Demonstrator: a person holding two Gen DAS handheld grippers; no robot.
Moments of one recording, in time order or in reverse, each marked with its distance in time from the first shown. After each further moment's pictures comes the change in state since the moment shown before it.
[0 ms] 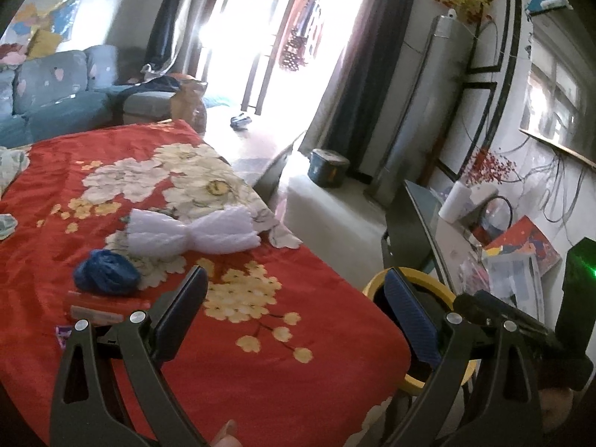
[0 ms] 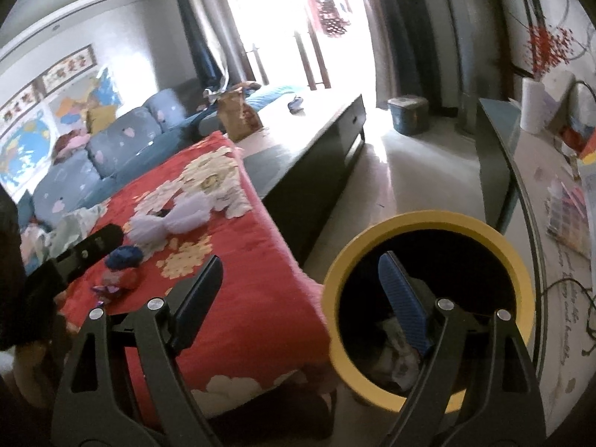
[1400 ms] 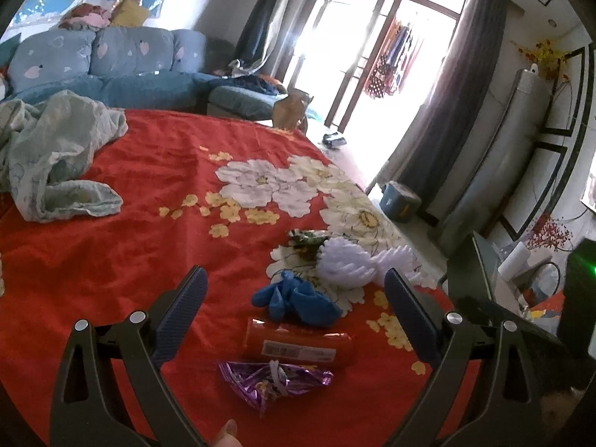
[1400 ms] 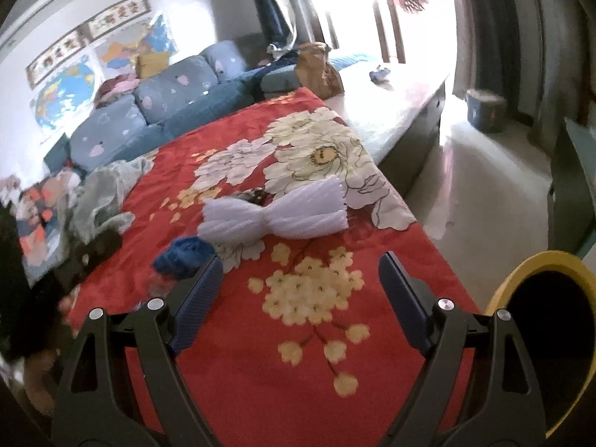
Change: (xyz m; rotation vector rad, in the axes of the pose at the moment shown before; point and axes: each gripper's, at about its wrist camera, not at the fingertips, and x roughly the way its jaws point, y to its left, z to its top) left arm -0.029 0.156 0.010 -0.220 -0.054 0.212; right arm 0.108 0.139 0.025 -0.143 0.157 0.168
